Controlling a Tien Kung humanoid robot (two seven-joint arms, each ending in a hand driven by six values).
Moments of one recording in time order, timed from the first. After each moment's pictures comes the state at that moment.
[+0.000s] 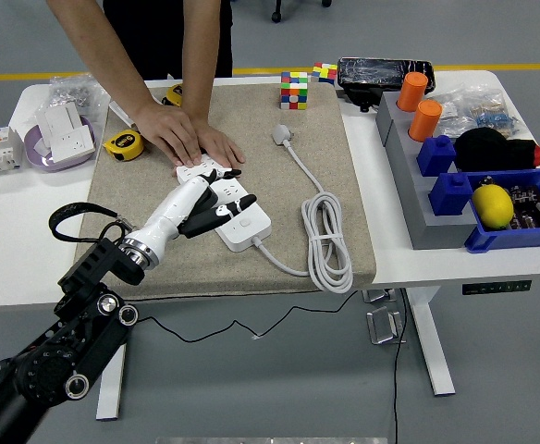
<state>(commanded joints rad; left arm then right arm) -0.26 0.03 -1.20 -1.32 2.02 0.07 -0.06 0.15 -0.41 0.42 0.37 0.16 -0.15 -0.28</state>
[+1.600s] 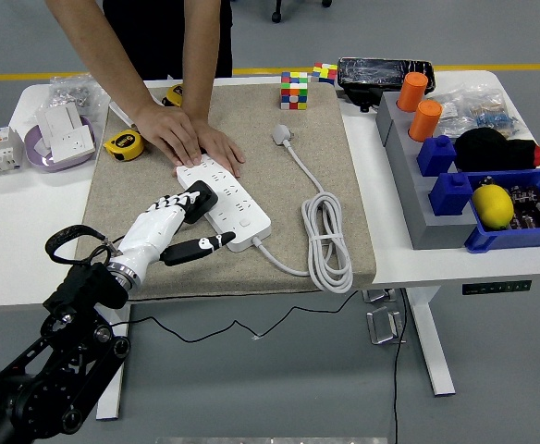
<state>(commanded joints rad) -0.19 0.04 -1.19 -1.28 2.27 0.04 0.09 0.15 -0.41 0.43 0.37 0.16 -0.16 -0.28</state>
